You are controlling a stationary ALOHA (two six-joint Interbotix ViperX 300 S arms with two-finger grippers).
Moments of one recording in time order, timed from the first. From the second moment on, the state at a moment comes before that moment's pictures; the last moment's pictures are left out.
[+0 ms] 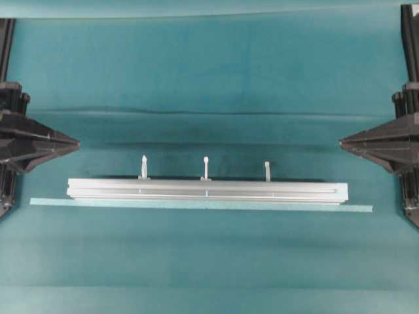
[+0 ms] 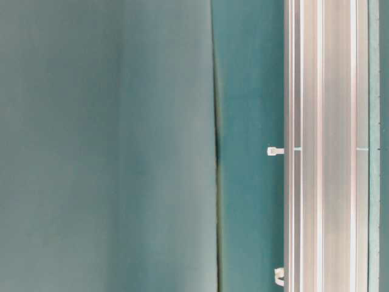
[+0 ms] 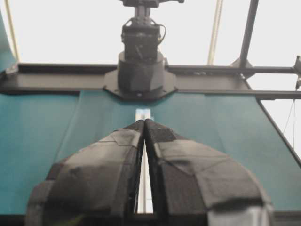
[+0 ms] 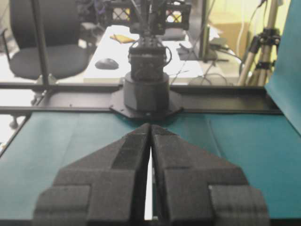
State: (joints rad) left arm 0.00 -0.97 1.17 0.00 -0.29 0.00; right arm 0.00 -0.97 1.16 0.00 -0.29 0.01
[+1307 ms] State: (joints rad) left arm -0.02 -0.52 0.72 0.02 0.75 -0.12; right arm -0.05 -0.48 0.74 0.06 0.82 0.10
